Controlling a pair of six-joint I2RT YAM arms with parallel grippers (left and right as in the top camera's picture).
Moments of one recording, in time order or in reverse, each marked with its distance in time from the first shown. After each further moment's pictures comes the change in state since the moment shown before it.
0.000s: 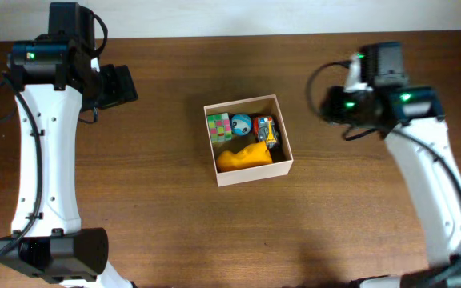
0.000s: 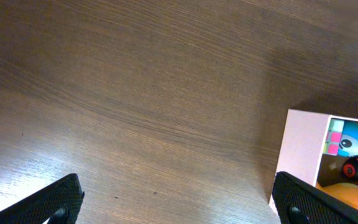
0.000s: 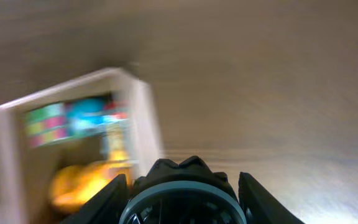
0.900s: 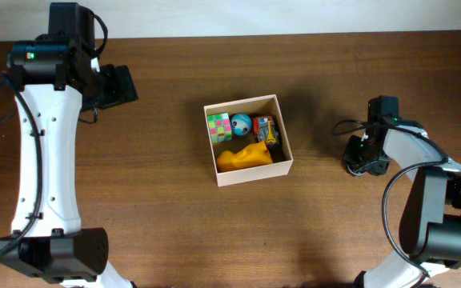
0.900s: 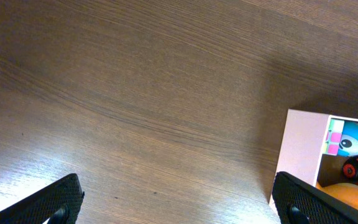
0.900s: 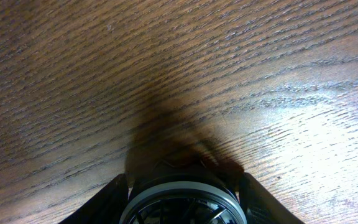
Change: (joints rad) left arm 0.000 0.000 0.000 0.000 0.000 0.000; right arm -0.318 0.299 -0.430 0.294 0.103 0.009
